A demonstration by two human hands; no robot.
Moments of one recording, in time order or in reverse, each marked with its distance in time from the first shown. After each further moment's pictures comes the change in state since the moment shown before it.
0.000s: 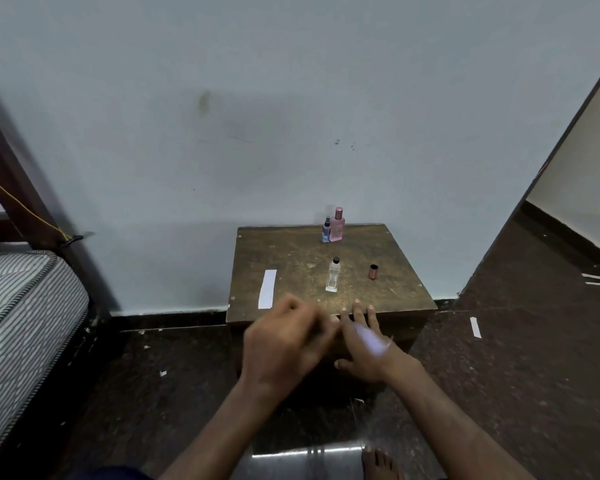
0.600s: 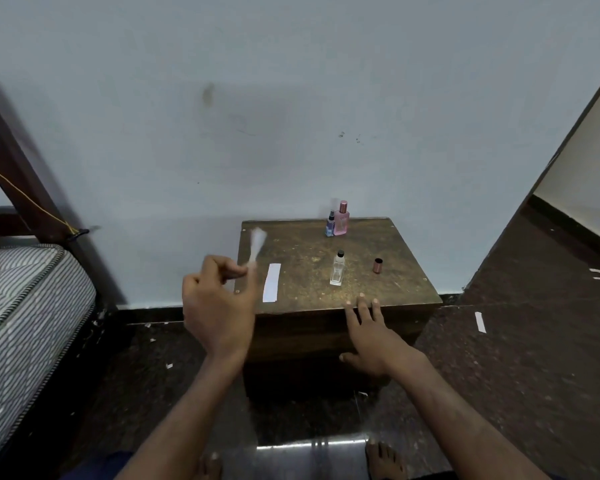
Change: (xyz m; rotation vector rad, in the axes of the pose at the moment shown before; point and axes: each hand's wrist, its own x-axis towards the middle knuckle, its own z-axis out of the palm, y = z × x) left_hand 0.018 -0.041 -0.027 0.115 0.340 -0.720; right_hand 0.004 0.002 0.005 -0.047 0.005 0.005
